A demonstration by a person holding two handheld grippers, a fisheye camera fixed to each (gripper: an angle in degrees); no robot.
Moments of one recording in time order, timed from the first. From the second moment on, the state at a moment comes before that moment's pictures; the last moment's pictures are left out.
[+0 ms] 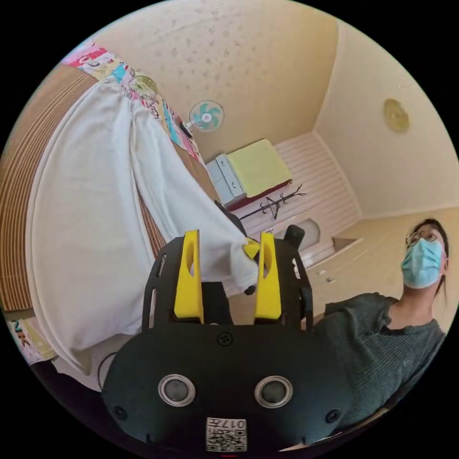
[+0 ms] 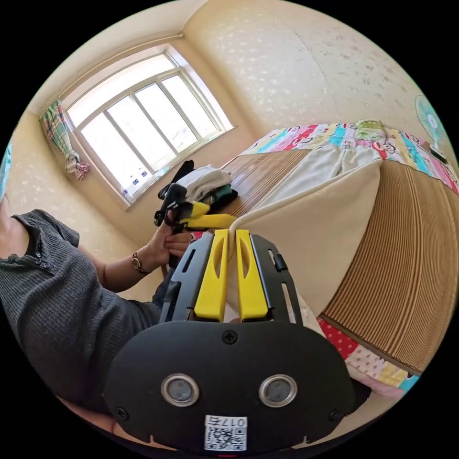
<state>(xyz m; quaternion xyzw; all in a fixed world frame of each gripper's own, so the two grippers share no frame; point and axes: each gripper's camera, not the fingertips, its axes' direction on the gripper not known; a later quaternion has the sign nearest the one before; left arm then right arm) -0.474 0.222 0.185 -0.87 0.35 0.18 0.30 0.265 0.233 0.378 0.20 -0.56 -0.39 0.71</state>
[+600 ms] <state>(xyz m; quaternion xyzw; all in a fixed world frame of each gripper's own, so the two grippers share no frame) -0.530 0.269 0.214 -0.89 0.25 0.31 0.23 0.235 0.038 0.495 0.08 -0.51 -0.39 0.77</state>
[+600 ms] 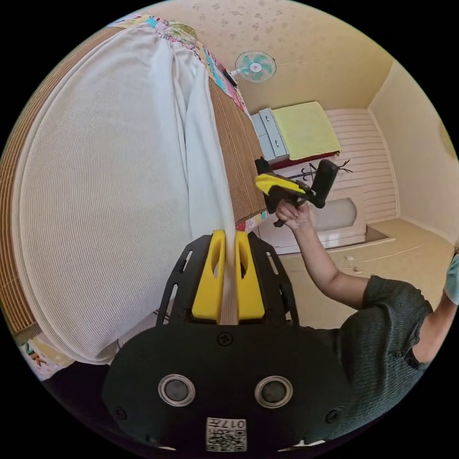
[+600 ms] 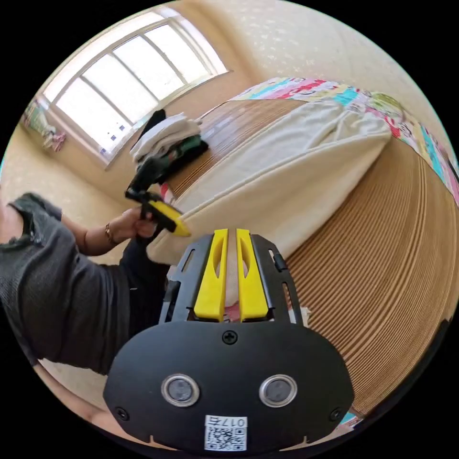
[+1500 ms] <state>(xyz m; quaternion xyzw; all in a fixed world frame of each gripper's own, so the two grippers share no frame) -0.510 0.108 0.258 -0.84 0.33 0.25 0.34 -0.055 -0.169 0.332 0.30 -0.42 -0.19 0.84</state>
